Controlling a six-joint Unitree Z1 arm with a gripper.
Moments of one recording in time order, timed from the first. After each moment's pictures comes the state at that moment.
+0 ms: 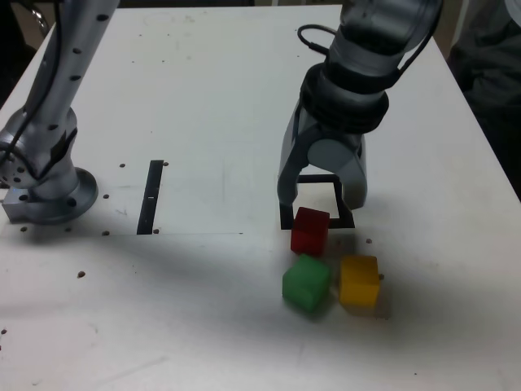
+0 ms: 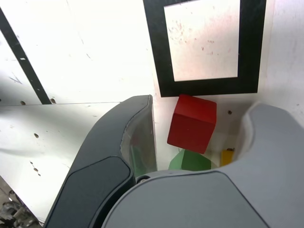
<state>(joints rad) -0.21 2.18 -1.85 1.52 0.02 -0.08</state>
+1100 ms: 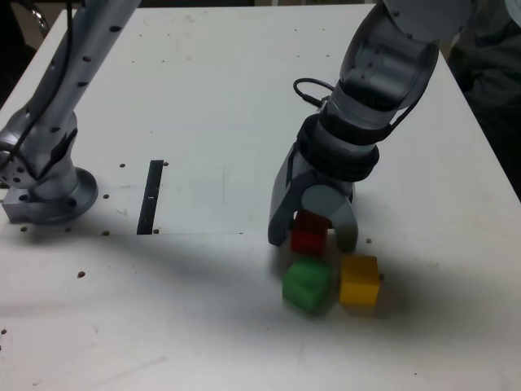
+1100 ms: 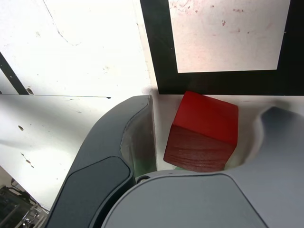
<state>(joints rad) -0.22 2.24 -1.72 1.40 -0.09 -0.07</state>
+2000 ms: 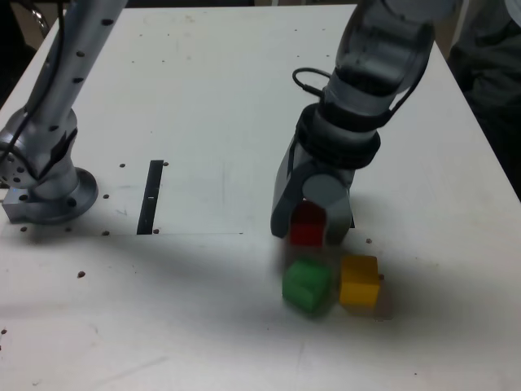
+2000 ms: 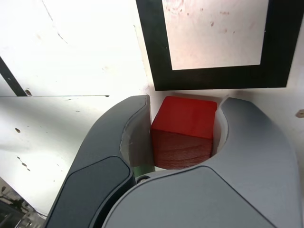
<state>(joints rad) -0.21 2.19 -1.71 1.38 -0.06 -0.07</state>
